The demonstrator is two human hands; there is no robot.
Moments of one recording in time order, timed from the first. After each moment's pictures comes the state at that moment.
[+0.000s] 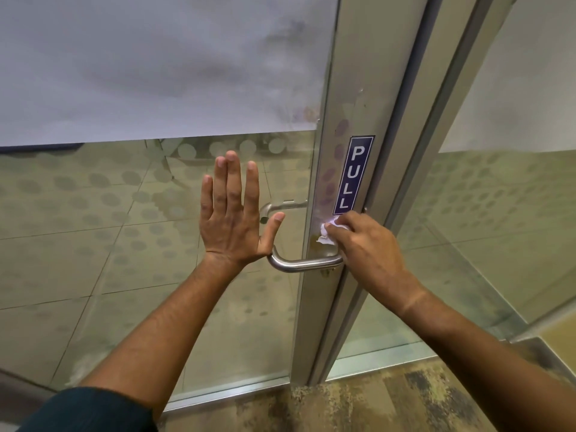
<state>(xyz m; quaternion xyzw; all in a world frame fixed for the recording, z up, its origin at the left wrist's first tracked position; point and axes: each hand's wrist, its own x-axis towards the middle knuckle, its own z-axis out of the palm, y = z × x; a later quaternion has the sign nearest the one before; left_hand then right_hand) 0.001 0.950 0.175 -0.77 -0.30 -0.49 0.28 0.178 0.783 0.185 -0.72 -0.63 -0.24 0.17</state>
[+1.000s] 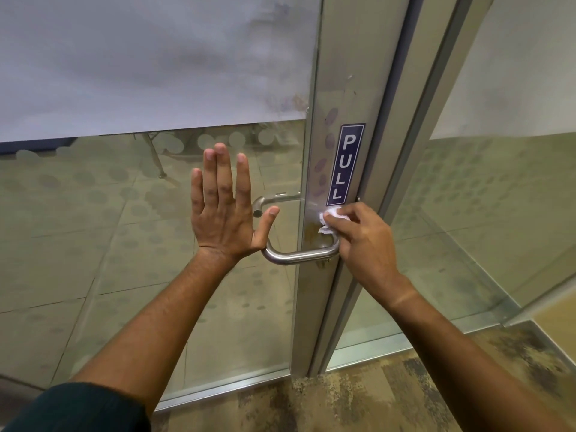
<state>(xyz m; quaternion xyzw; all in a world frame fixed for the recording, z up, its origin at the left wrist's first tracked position) 0.003 0.950 0.174 -0.77 -0.31 -0.48 0.28 0.177 0.781 0.167 -0.71 -0.57 -0.21 0.37</state>
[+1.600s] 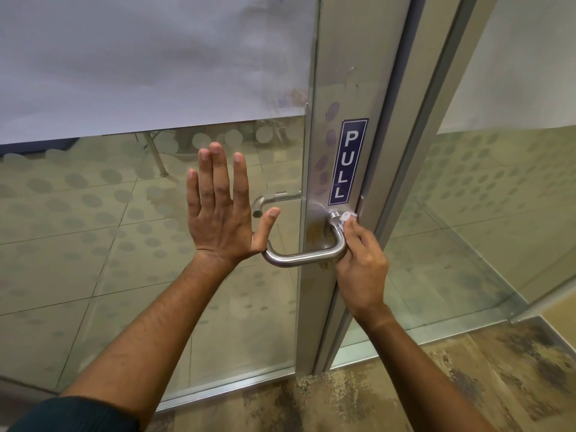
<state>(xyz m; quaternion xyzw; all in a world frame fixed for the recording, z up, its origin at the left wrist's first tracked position) 0.002 0.951 0.175 -0.77 -0.30 -0.49 0.29 0.158 0.789 0.113 -0.72 -0.43 -0.23 0.49</state>
